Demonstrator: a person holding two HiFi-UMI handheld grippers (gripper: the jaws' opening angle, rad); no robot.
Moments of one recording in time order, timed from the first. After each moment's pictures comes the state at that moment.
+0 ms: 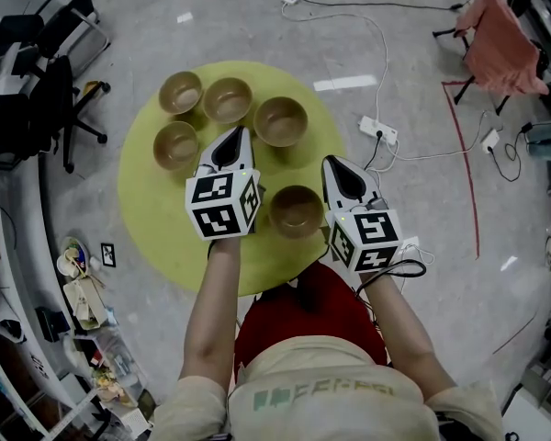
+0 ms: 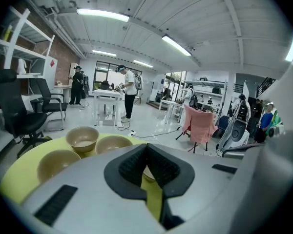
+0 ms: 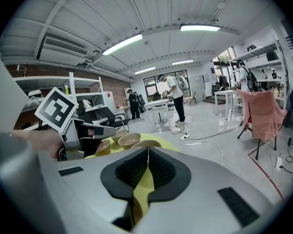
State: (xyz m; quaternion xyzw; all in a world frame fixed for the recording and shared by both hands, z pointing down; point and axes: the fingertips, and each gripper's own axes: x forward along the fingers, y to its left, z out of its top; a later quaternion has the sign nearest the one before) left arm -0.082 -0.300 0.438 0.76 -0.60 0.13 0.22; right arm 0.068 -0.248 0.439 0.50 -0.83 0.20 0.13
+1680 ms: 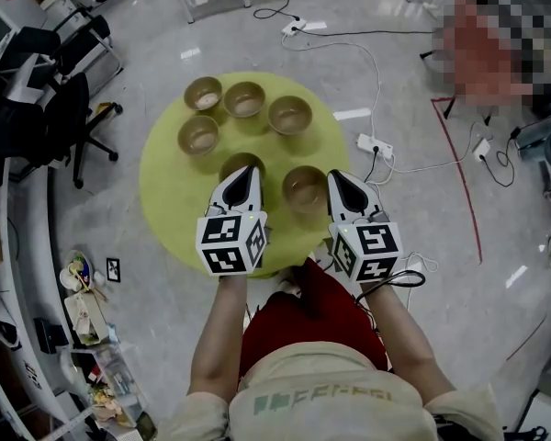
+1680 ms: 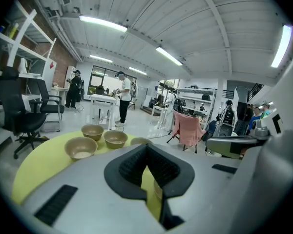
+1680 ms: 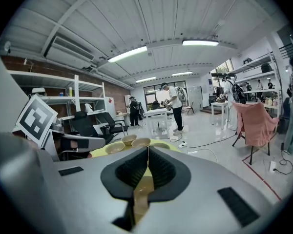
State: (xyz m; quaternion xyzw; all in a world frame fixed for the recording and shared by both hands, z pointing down) left arm -0.091 -0.144 0.400 0.79 -0.57 0.09 0.20; right arm 0.052 -0.131 0.390 0.52 -0.83 0.15 0.10
